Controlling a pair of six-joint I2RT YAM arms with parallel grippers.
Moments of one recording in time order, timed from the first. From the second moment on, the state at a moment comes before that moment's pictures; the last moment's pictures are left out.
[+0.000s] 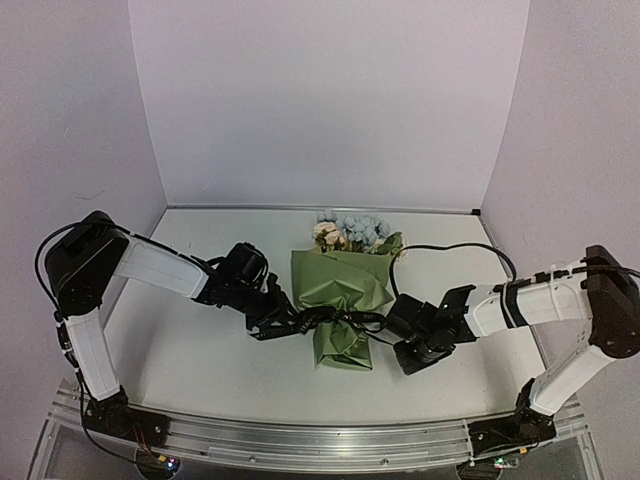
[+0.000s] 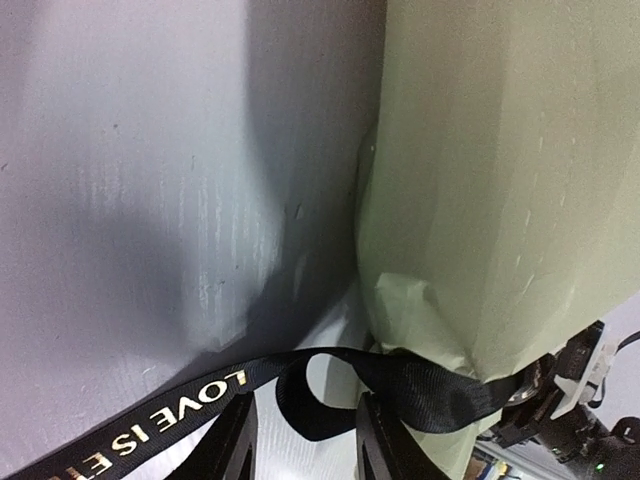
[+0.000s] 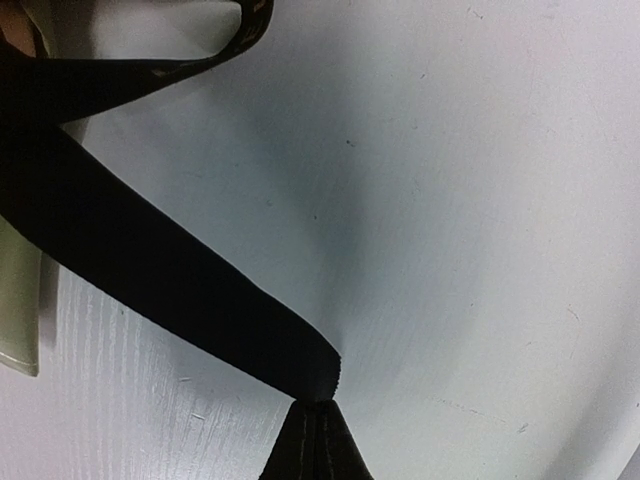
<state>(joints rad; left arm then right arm) -0.75 1.85 0.96 0.00 0.46 -1.04 1.00 1.56 0.81 -0.63 0.31 0.60</state>
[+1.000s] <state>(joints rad) -0.88 1.87 1.11 -0.24 0.26 -0.54 1.00 1.56 0.81 -0.63 0.31 0.59</state>
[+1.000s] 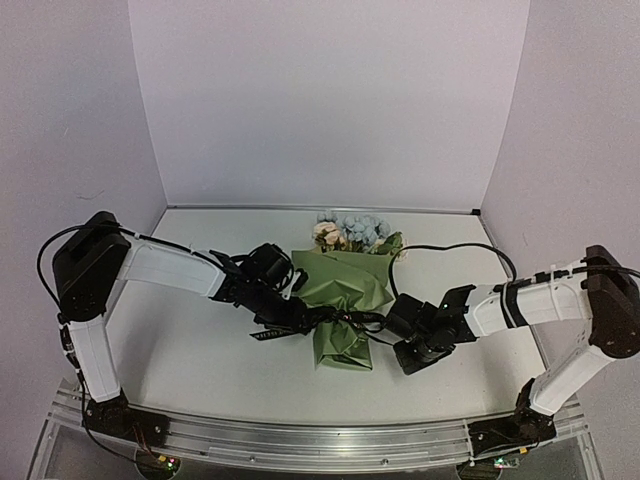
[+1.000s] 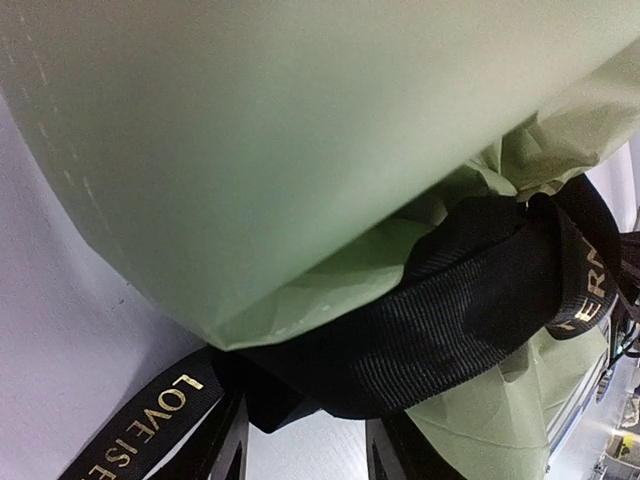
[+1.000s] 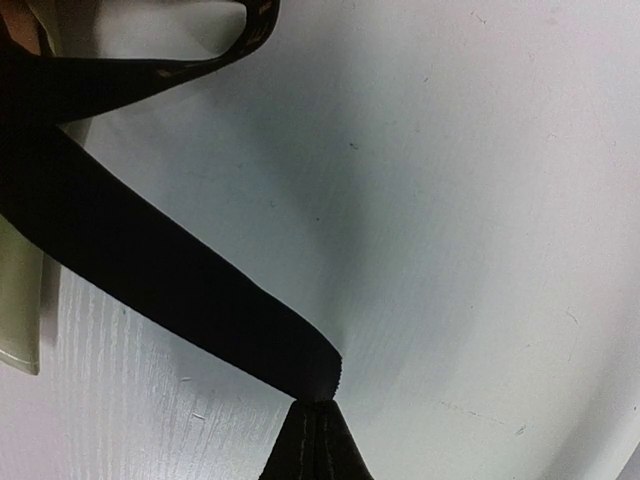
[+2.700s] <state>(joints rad) -0.80 1.75 1.12 -0.32 0.33 -0.38 0.99 1.60 0.81 -0.76 0.34 0.65</state>
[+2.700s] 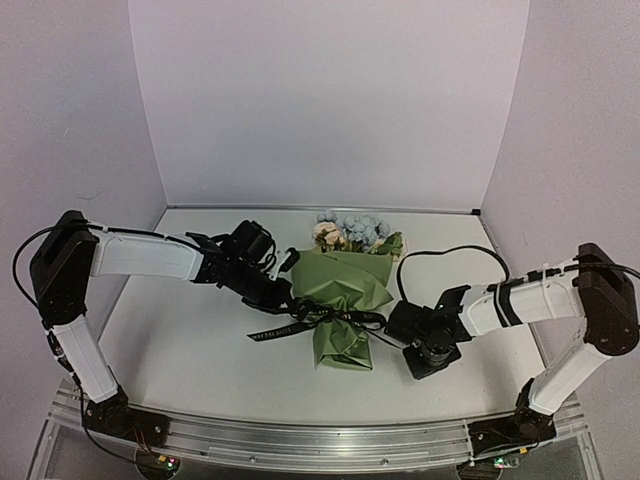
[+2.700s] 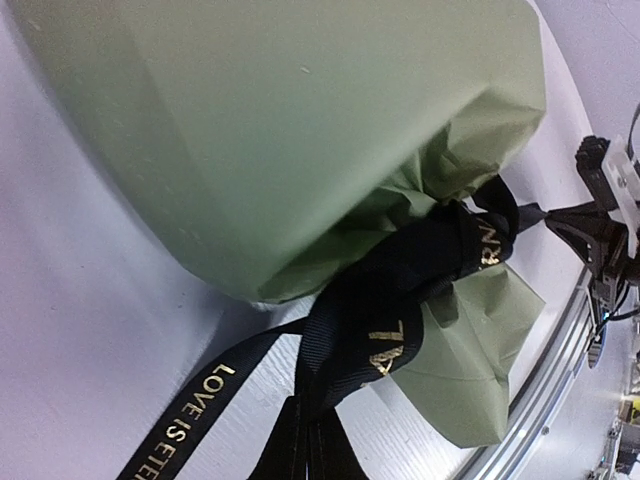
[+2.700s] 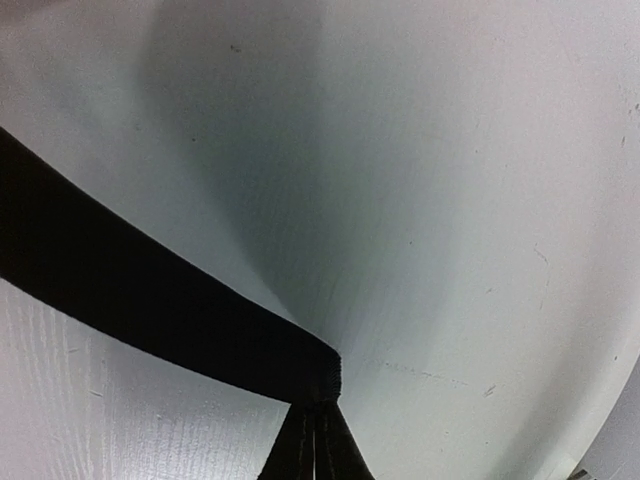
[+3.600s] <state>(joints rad) -0.81 1.76 1.12 -0.33 0.36 -0.34 0.85 1.59 0.89 -0.39 0.20 1.11</state>
